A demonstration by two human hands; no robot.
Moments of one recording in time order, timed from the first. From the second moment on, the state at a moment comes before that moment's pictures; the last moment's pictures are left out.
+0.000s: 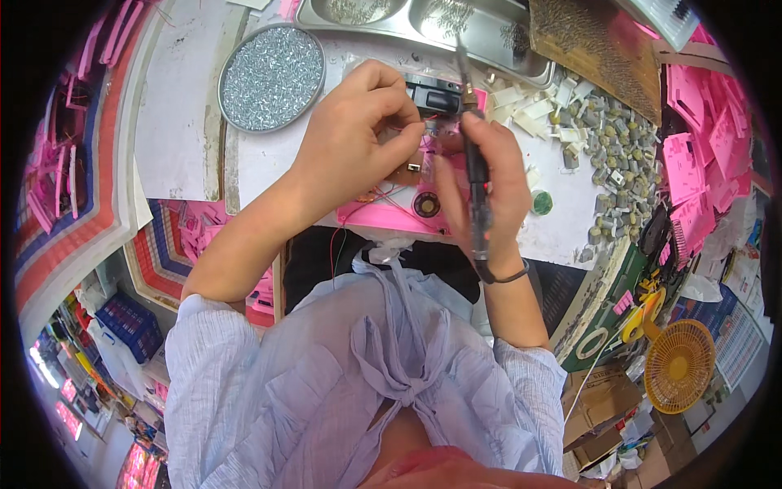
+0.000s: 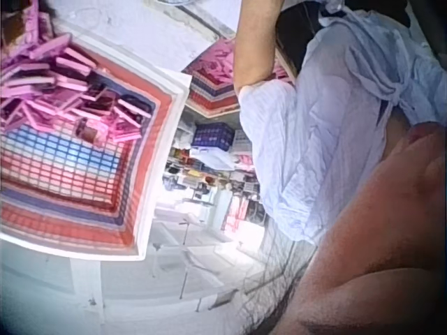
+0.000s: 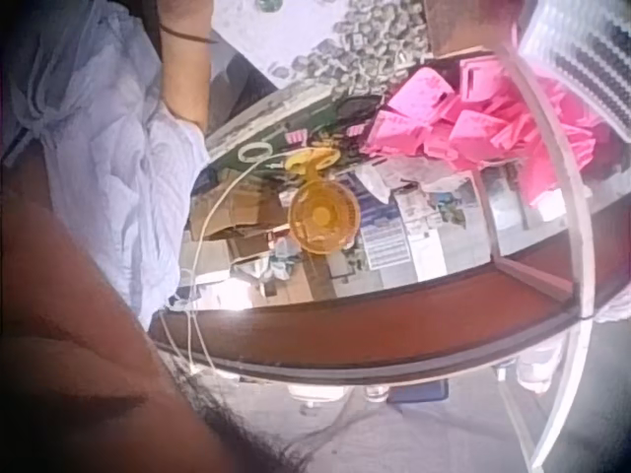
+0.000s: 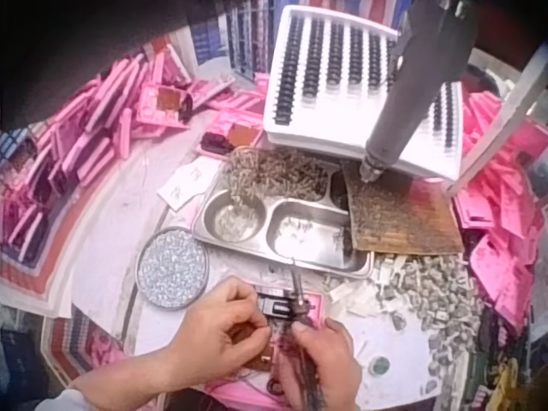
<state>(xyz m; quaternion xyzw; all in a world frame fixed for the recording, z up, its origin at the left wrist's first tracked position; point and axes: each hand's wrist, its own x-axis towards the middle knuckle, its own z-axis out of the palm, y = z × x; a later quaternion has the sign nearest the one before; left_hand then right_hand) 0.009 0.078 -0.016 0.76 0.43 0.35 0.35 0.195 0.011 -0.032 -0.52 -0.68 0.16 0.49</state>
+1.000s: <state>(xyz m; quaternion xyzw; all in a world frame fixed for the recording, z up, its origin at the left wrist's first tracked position) 0.013 0.075 -0.022 0.73 0.46 0.38 0.35 0.232 0.008 -0.010 -0.43 -0.73 0.20 0.49</state>
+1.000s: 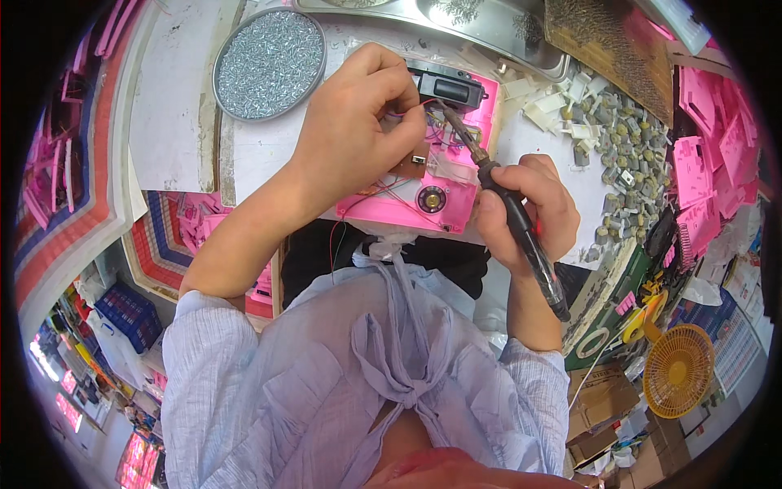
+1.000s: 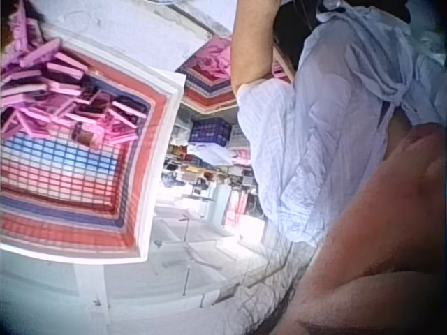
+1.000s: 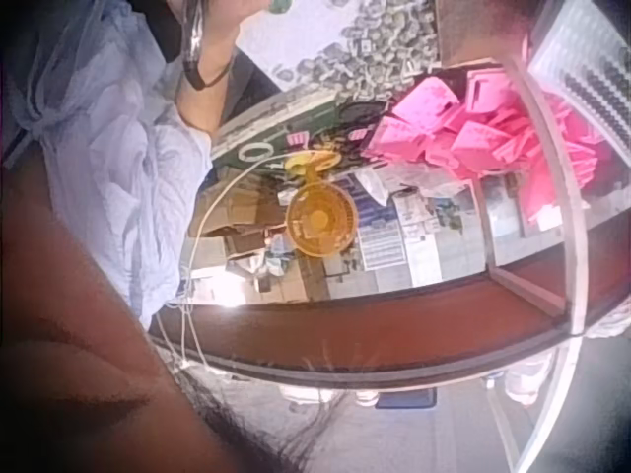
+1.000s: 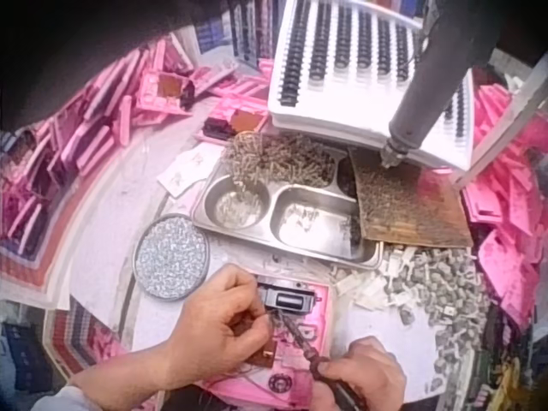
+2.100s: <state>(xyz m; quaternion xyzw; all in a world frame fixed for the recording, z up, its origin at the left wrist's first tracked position) 0.015 0.075 -0.022 0.75 0.46 0.38 0.29 0.238 0.012 -0.009 -0.40 -0.75 0.18 0.49</state>
